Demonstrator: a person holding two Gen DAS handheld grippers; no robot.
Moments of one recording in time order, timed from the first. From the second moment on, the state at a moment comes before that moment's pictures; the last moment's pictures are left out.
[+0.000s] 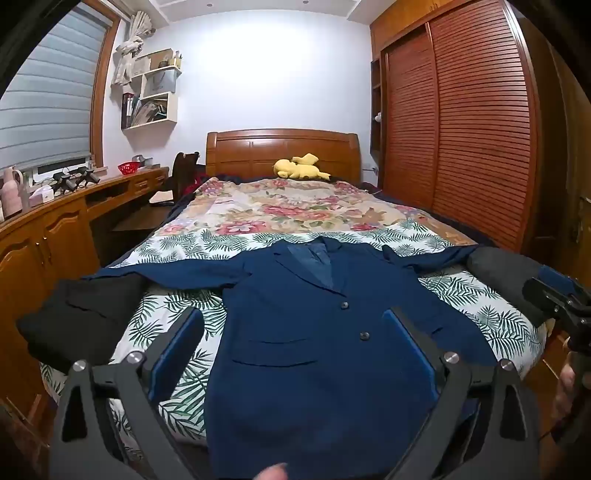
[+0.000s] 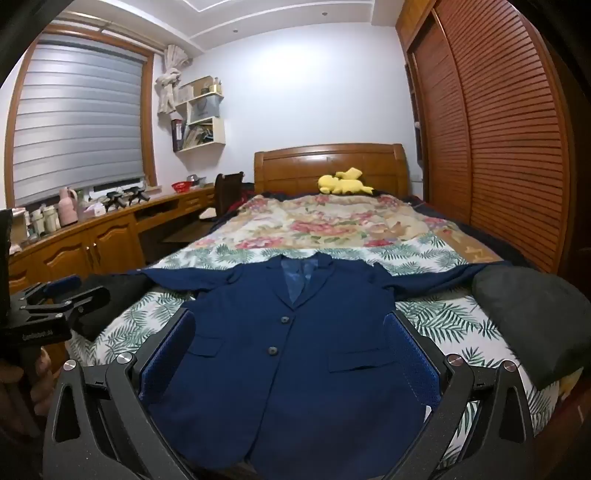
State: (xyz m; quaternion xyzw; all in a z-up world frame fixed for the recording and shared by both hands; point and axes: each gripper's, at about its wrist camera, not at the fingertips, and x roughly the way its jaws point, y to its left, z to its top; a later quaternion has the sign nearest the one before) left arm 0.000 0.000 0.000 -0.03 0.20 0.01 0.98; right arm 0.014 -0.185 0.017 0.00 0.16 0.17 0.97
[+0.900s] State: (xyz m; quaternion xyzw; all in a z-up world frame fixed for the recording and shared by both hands) left arm -0.008 -0.001 0.004 -0.02 0.19 0.01 0.98; right arm 0.014 -0.187 0.018 0.00 0.17 0.17 0.97
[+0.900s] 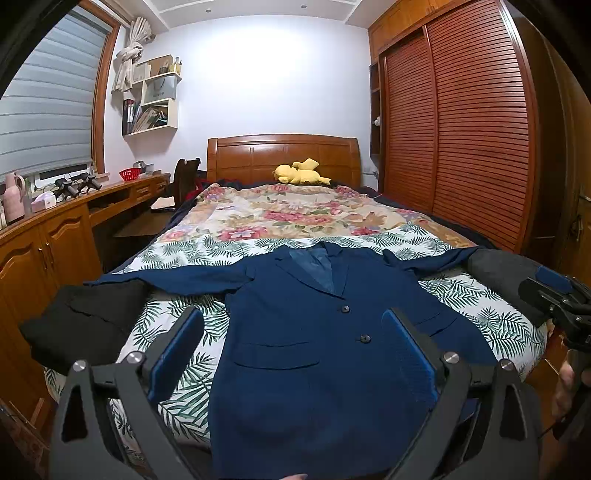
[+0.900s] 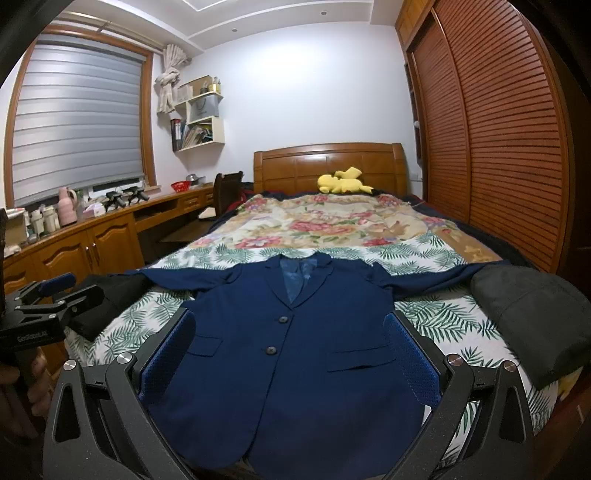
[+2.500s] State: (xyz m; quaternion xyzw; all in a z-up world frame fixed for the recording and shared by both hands) left arm -0.020 -0.011 0.016 -0.01 0.17 0.01 0.98; right arm 0.013 -0.186 0.018 0.00 0.17 0.17 0.97
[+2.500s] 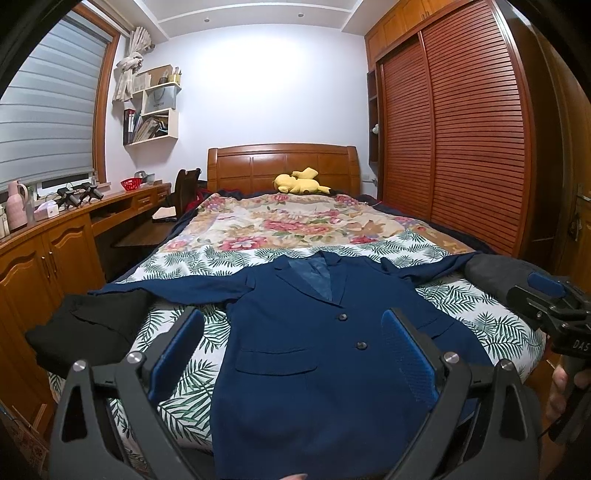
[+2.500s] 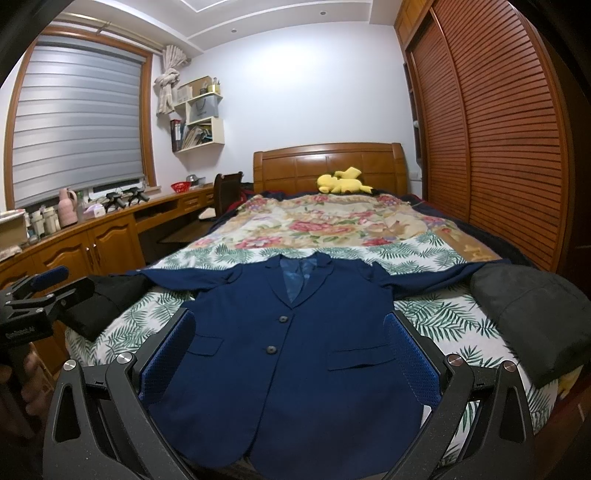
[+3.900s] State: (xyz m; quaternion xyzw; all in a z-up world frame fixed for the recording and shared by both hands) left arm 0.013 0.035 -0.034 -0.02 0.22 0.06 0.97; right arm 0.051 -0.159 -0.017 -0.03 0.20 0.18 0.96
